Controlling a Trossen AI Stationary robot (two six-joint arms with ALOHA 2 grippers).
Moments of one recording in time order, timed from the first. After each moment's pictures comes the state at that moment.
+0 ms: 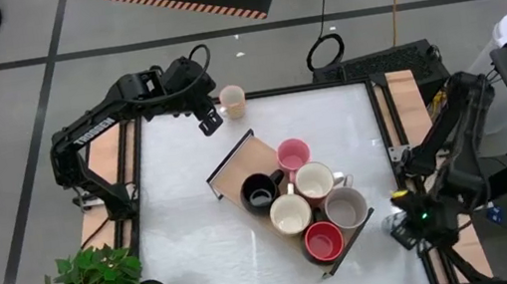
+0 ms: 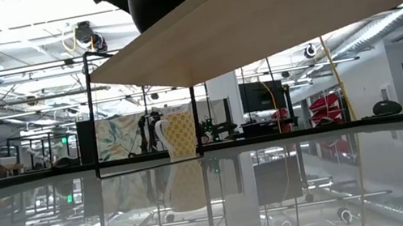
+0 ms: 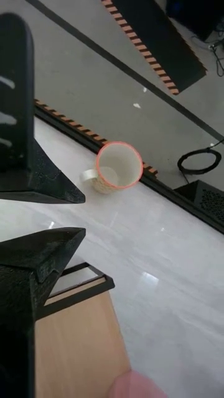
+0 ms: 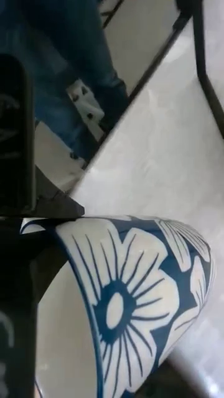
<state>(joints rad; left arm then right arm) 0.34 1.59 1.91 -1.22 -0.23 -0.05 1.08 1.07 0.94 -1.08 -0.02 2.12</state>
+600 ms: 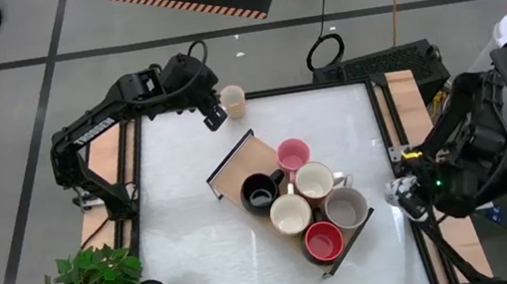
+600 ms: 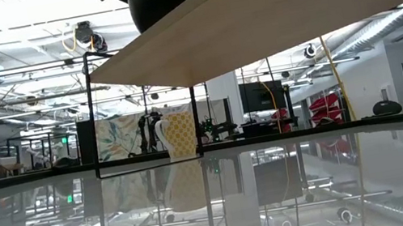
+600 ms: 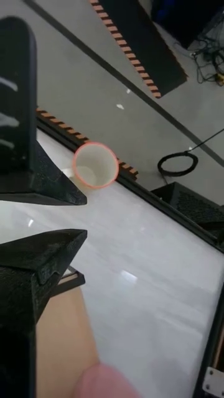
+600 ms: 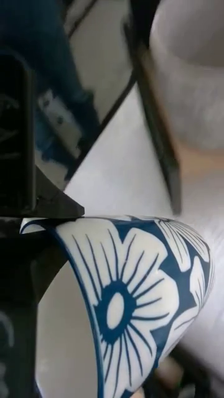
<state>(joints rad) 0.34 1.59 1.91 -1.12 -0.24 -0.05 0.96 1.08 1.39 -1.60 0.07 2.03</state>
